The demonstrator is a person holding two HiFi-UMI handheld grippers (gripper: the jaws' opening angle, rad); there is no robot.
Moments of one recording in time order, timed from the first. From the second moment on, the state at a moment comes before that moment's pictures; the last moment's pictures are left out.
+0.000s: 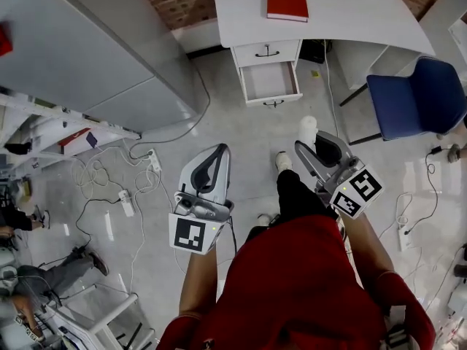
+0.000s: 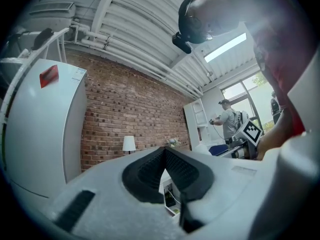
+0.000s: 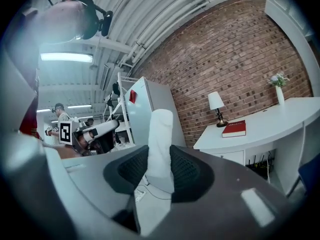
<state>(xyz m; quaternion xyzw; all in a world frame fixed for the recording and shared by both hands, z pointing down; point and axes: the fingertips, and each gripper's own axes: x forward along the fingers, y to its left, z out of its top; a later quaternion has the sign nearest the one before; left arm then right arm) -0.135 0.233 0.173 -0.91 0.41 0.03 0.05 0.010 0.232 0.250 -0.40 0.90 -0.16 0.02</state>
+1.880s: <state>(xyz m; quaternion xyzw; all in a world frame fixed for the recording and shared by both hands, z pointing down) -0.119 -0.095 0.366 -0.91 0.42 -0.03 -0.01 0.020 -0.105 0.544 -0.36 0.88 -0.24 -0.20</state>
